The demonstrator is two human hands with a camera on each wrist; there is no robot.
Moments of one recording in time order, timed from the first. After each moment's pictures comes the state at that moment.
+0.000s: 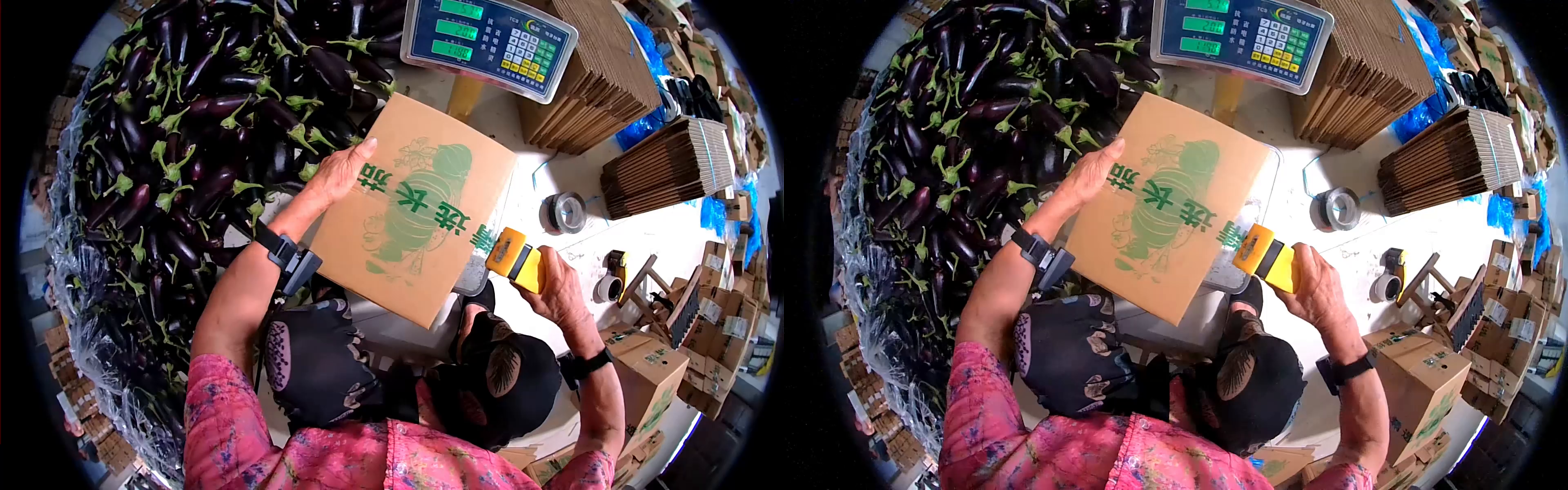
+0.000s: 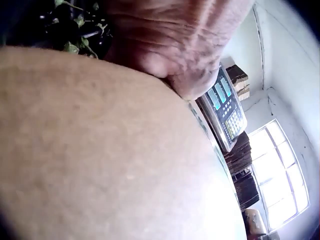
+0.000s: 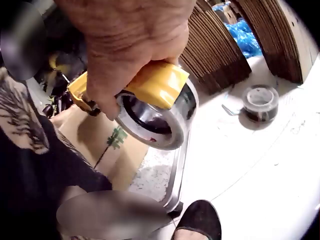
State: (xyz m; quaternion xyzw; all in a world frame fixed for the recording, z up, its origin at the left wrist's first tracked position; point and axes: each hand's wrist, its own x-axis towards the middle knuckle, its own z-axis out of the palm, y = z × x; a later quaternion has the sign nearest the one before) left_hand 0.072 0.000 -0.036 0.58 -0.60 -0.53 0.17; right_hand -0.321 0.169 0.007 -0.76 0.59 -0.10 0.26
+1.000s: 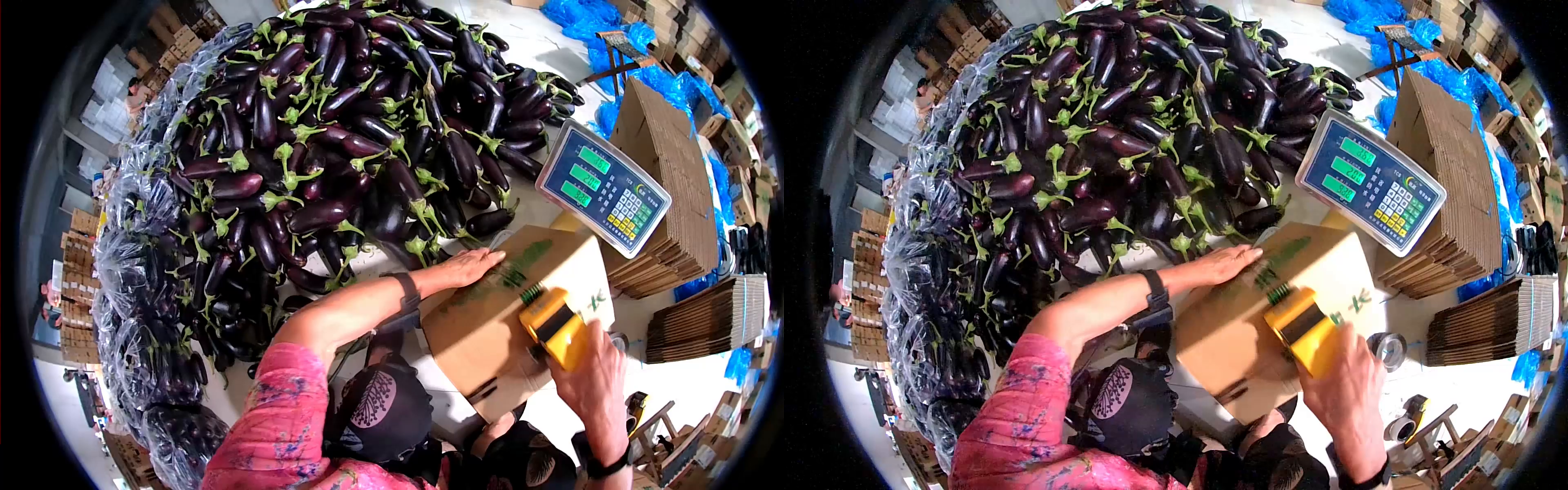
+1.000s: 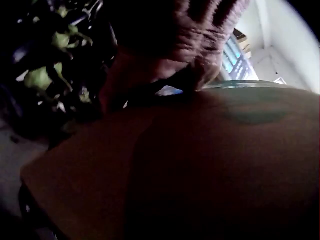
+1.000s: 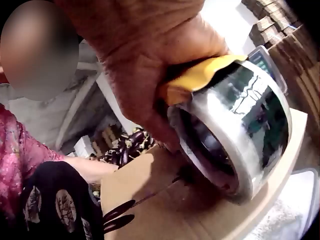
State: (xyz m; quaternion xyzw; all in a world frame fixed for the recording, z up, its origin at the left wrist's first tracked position) left_hand 0.060 -0.019 -0.074 0.48 -0.66 -0.55 0.17; right_hand -0.211 0.094 0.125 -0.76 0.62 -0.01 0.17
